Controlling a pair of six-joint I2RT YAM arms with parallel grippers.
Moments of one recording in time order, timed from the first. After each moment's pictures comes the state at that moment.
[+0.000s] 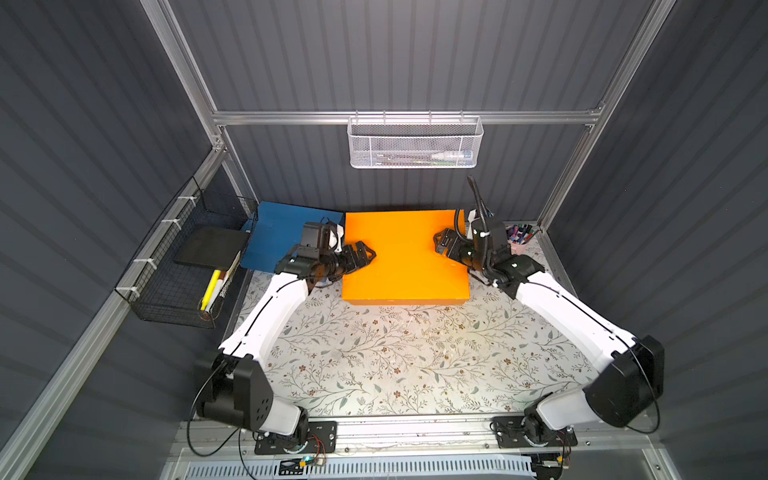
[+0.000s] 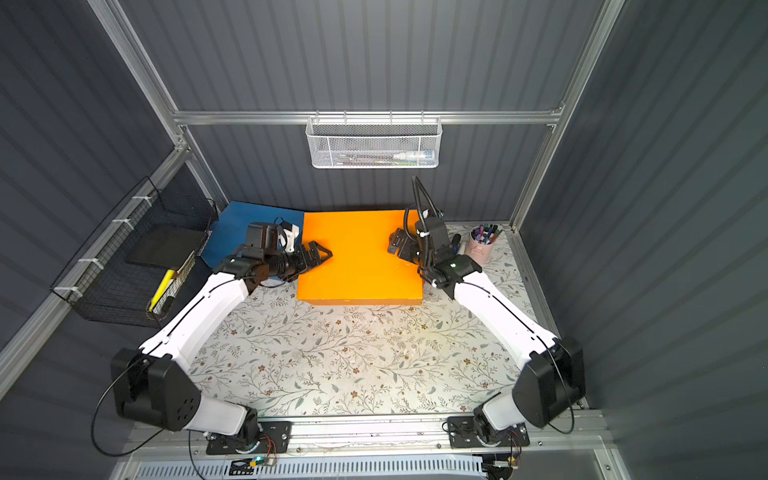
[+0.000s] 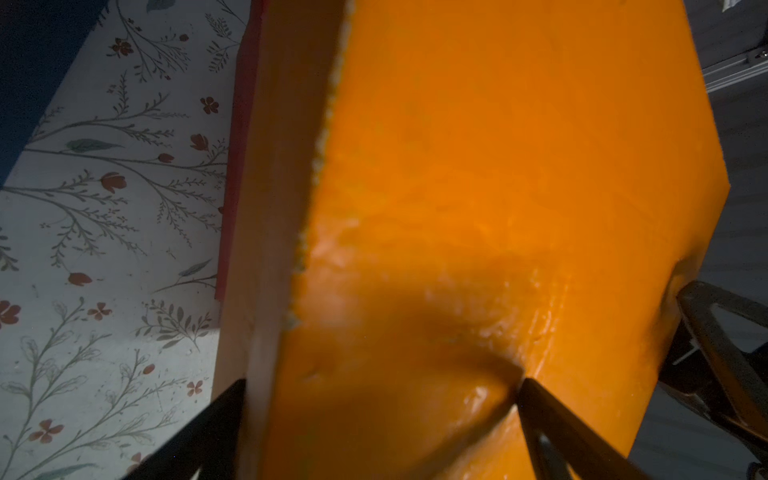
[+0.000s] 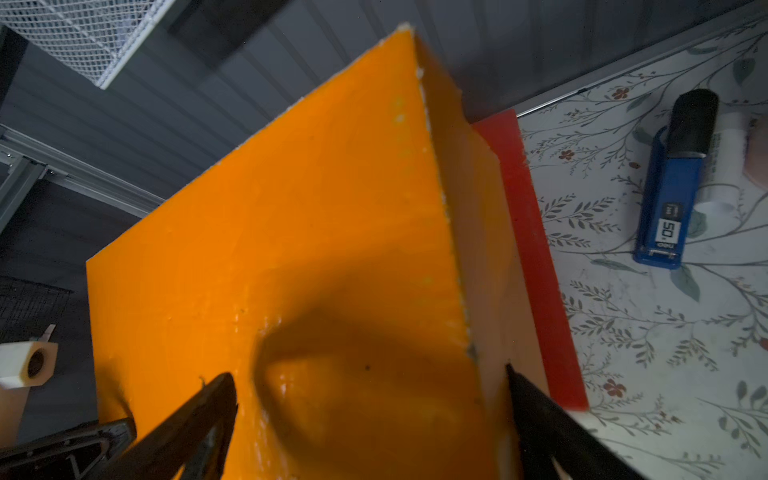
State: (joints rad) left arm -0.29 1.51 1.36 -0.57 0.42 -0.59; right arm 0.48 1.51 1.36 -0.35 0.05 0.70
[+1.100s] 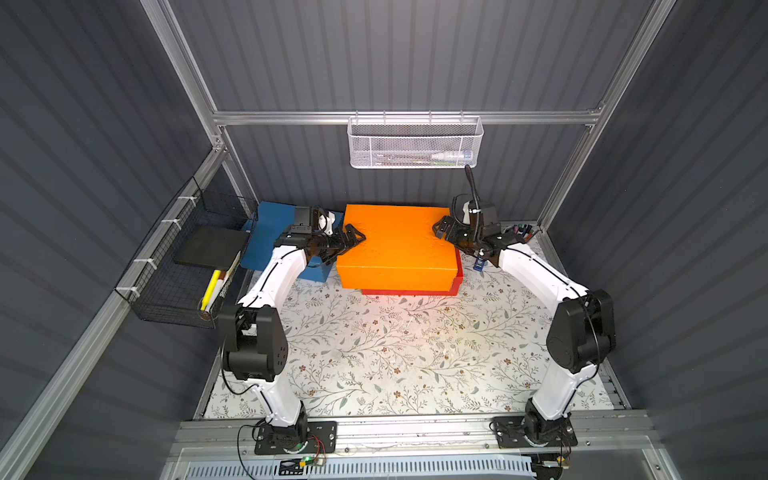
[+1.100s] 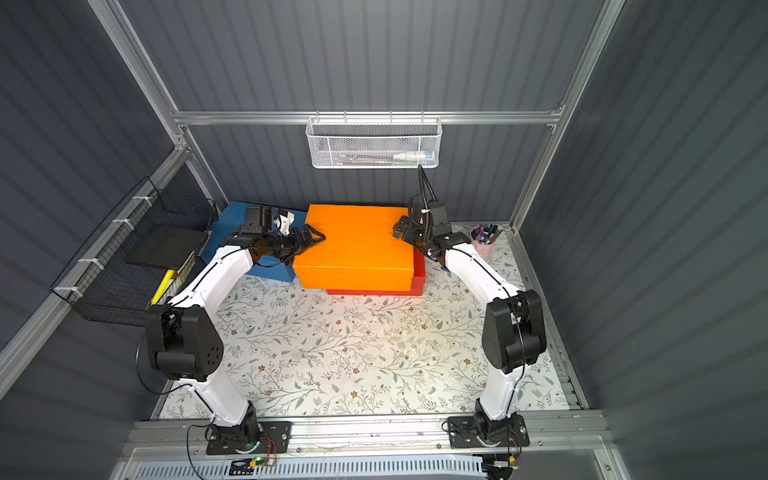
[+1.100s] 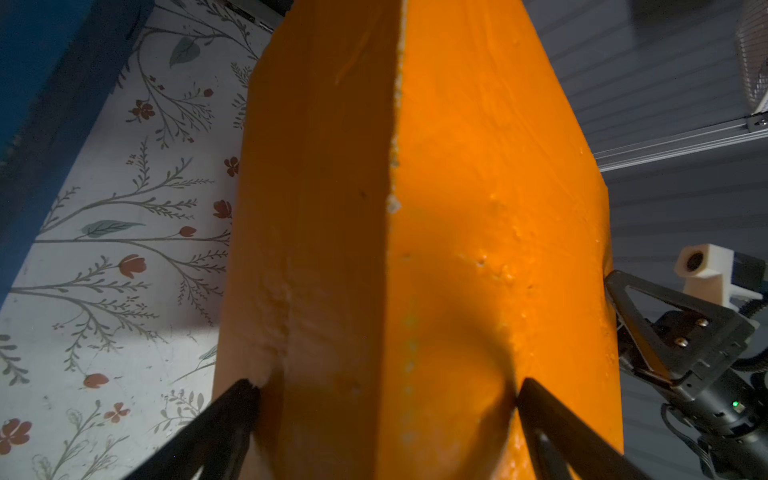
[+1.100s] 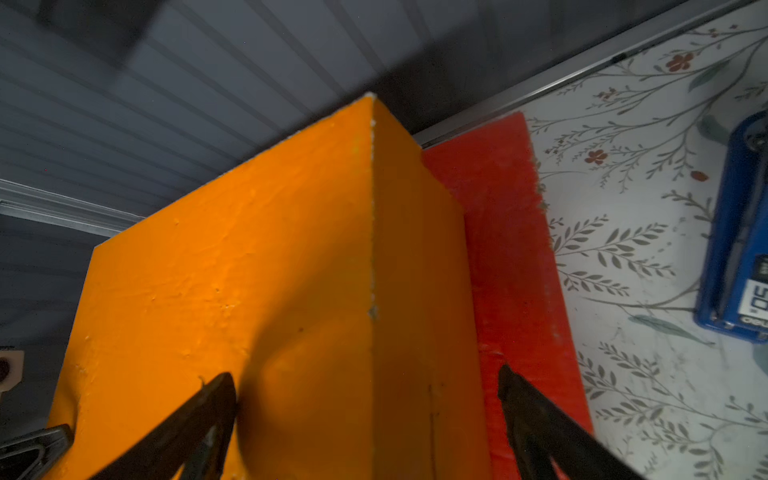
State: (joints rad) left arm -0.14 1.77 1.55 -0.55 0.58 -0.55; right arm 0.33 1.82 1.54 -0.32 -0.14 0.68
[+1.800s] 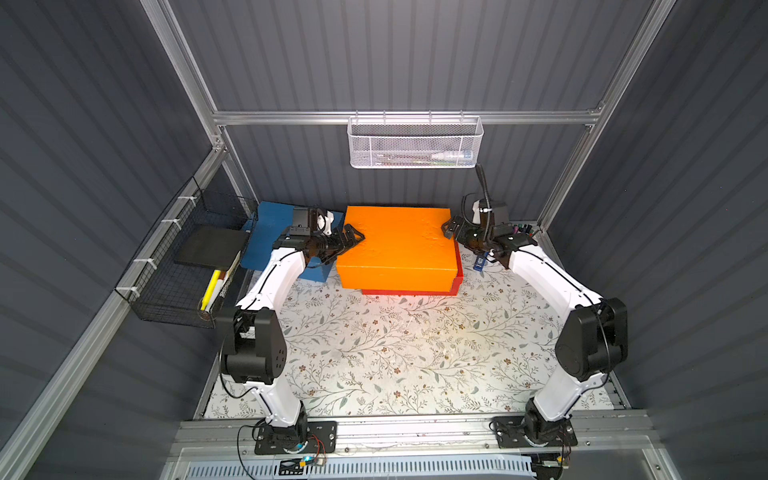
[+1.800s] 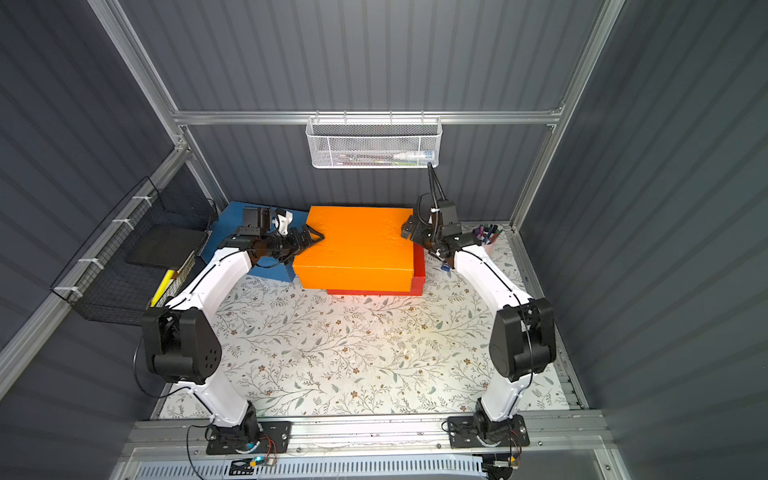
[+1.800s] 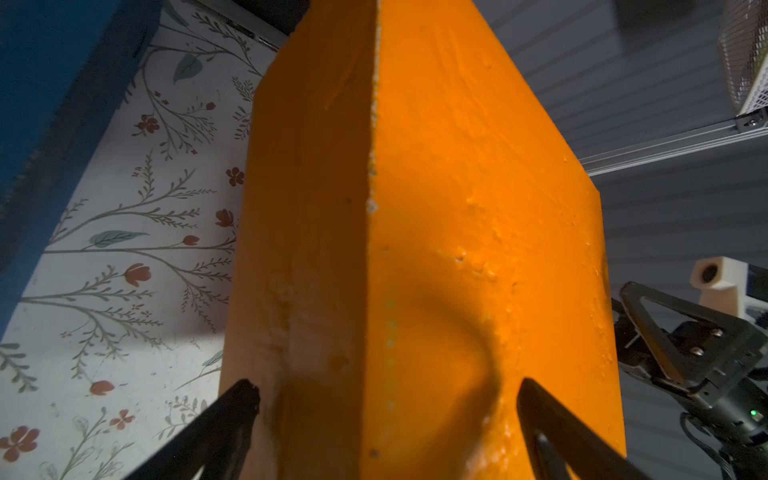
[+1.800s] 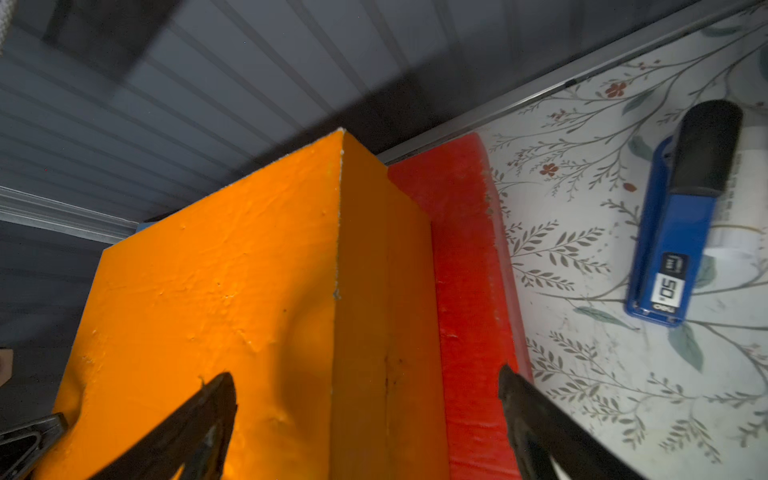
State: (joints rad) left arm -0.13 1.72 1.53 -0.54 0.55 -0.54; right arm 0.29 1.72 1.52 -0.38 -0.12 0.63
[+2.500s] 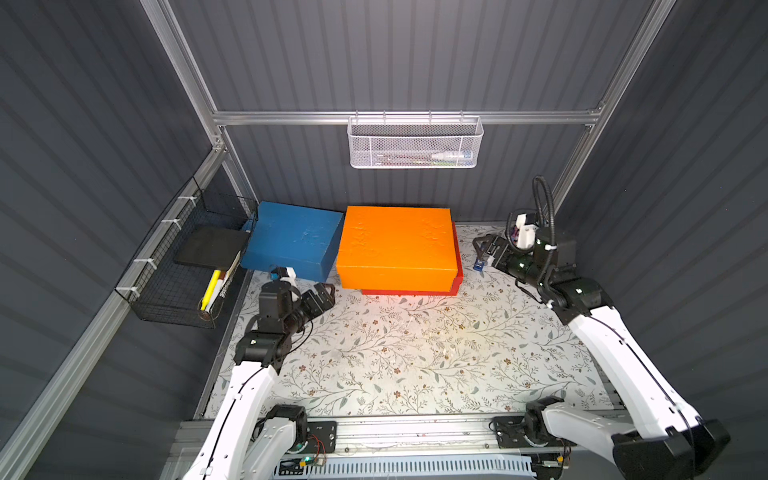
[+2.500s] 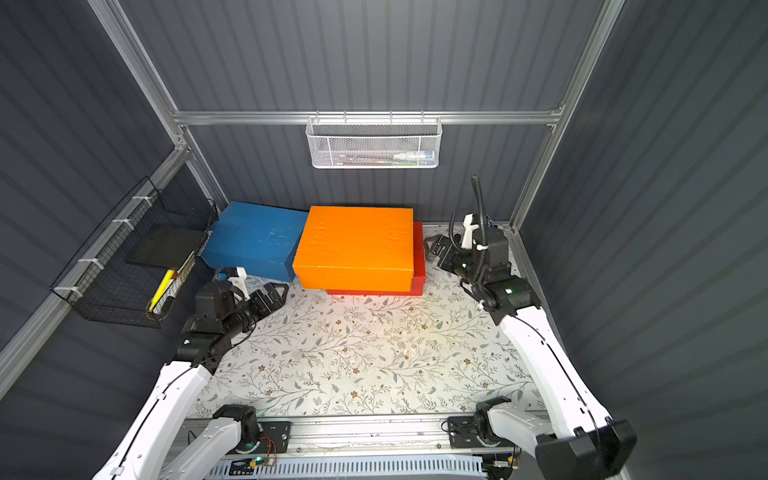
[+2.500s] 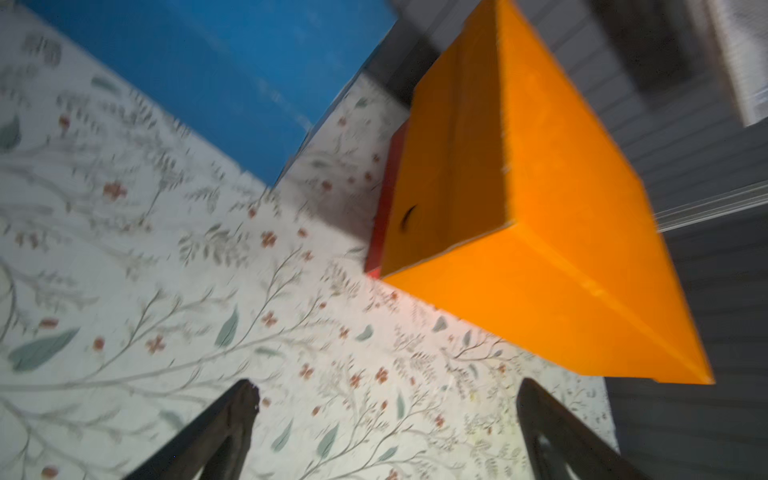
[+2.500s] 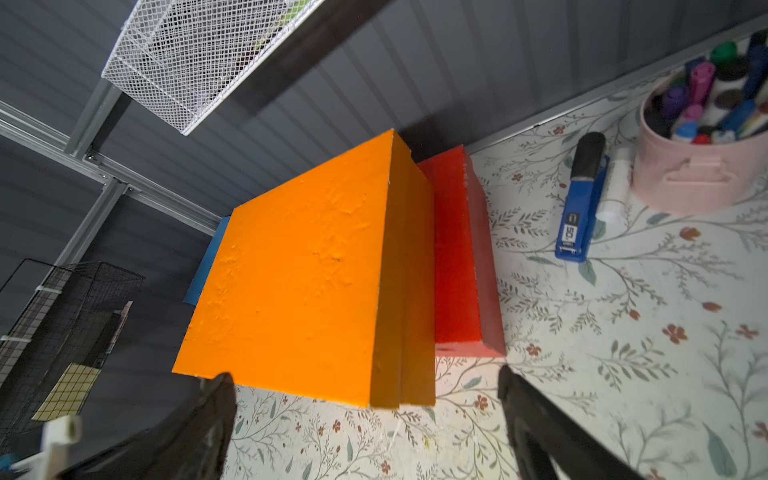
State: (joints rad) left arm -0.13 0.80 0.66 -0.47 0.18 -0.62; right arm 0.27 1.06 1.15 -0.49 -0.15 0.63
